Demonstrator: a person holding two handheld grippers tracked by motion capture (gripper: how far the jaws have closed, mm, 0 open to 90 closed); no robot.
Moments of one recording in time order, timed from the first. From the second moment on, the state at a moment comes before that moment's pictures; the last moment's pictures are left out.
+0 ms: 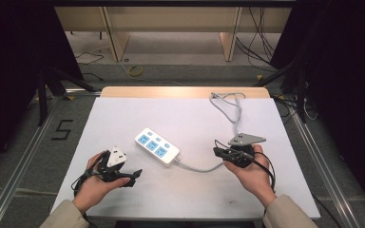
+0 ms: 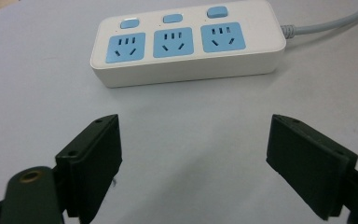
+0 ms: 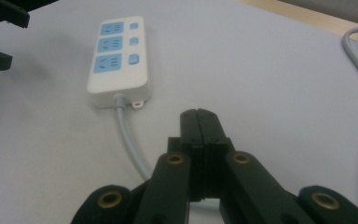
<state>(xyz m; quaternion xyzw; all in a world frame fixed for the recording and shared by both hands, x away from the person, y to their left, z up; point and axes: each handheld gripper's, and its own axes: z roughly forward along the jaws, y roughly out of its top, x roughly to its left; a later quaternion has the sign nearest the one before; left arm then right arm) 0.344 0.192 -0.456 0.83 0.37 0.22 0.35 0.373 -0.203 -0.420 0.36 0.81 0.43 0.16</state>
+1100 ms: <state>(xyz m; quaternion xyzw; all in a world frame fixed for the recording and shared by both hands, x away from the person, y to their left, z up) 0.344 0.192 -0.455 0.83 0.37 0.21 0.36 0.387 -0.169 -0.419 0.35 0.83 0.41 0.15</state>
